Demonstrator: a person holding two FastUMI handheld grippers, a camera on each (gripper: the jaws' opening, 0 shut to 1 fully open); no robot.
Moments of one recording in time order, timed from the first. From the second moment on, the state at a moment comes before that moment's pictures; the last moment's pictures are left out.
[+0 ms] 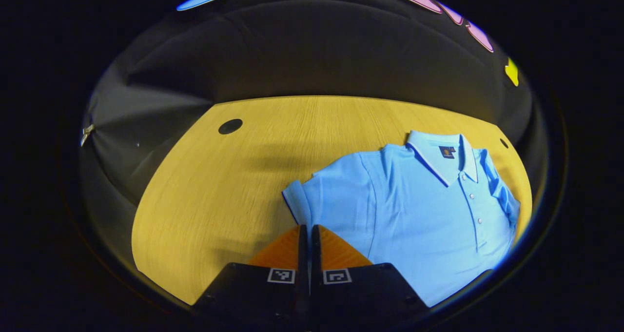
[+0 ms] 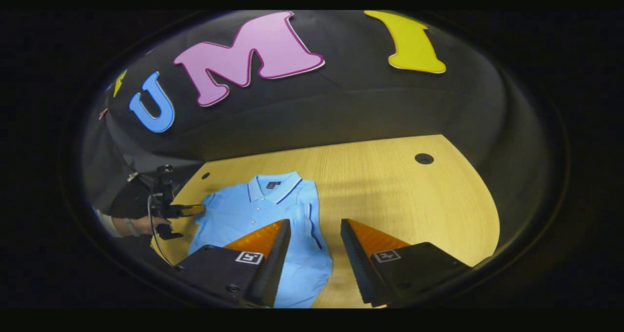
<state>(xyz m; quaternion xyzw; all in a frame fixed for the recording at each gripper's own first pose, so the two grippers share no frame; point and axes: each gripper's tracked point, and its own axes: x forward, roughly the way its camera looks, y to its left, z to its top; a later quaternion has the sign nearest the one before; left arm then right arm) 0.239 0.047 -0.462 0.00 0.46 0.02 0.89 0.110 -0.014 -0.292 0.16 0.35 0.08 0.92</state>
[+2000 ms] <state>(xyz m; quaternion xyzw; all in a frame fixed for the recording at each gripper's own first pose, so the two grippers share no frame) -0.131 0.012 -0.407 -0.07 0.63 -0.11 0.76 -0.183 0.082 -0.377 0.19 0.54 0.08 0.82</state>
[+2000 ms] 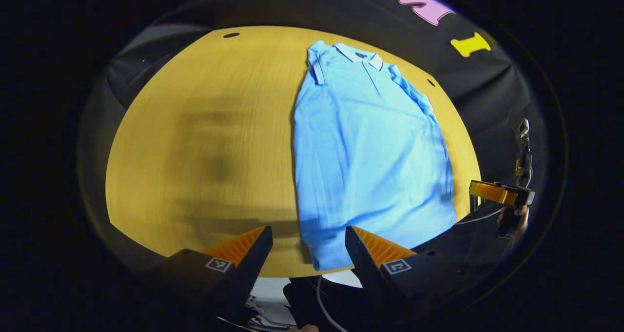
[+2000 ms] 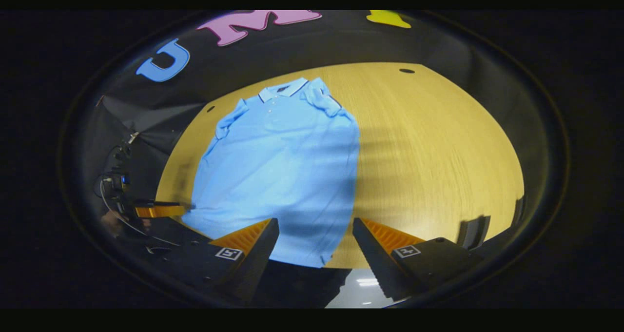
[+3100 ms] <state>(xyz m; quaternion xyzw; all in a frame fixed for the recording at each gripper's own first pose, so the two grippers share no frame) -0.143 -0.027 -0.432 -0.04 0.65 -0.13 0.74 -0.222 0.114 -0.426 0.14 0.61 0.08 0.77</state>
